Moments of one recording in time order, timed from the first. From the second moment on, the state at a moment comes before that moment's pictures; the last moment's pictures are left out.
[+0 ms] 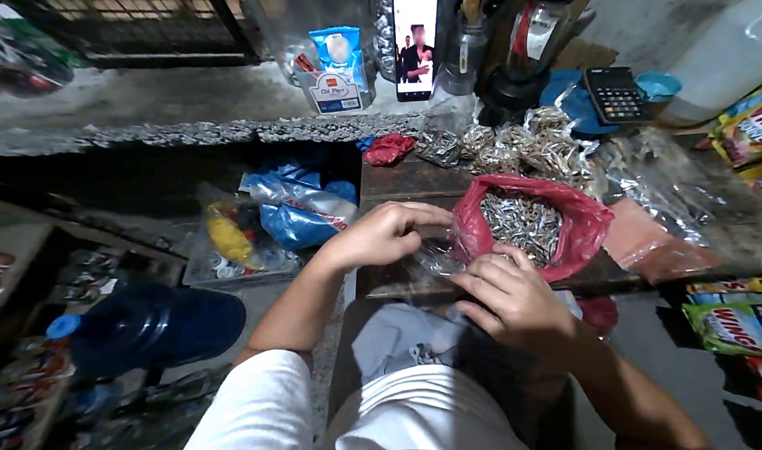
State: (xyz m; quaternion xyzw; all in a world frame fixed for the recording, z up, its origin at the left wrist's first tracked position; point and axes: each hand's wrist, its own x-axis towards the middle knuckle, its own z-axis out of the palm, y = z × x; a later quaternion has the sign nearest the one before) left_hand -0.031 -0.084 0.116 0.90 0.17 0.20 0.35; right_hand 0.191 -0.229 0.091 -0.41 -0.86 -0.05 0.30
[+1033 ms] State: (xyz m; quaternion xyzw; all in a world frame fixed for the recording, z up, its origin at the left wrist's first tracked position) left_hand 0.033 -0.069 0.095 0.86 0.37 0.03 0.36; right_hand 0.313 -0.222 0.096 -0.80 -0.52 0.08 0.28
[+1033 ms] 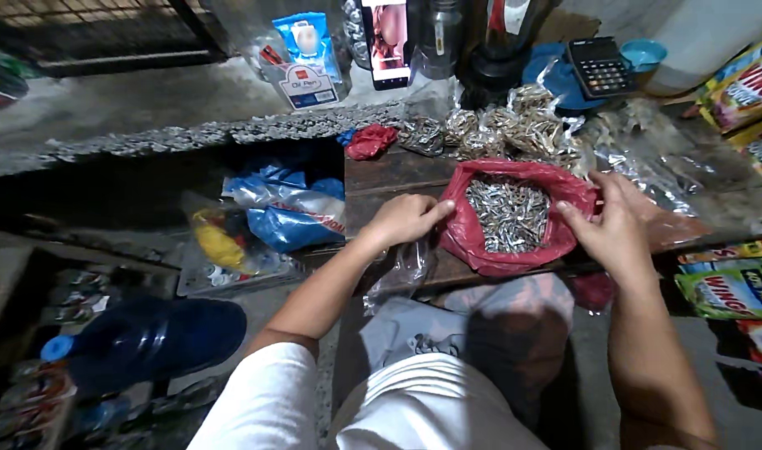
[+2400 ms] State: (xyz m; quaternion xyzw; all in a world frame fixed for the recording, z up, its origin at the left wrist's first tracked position) left_hand 0.015 -0.085 0.076 0.75 0.32 0.30 0.49; right_hand 0.228 -0.226 0.106 -0.54 -0.70 -0.08 0.46
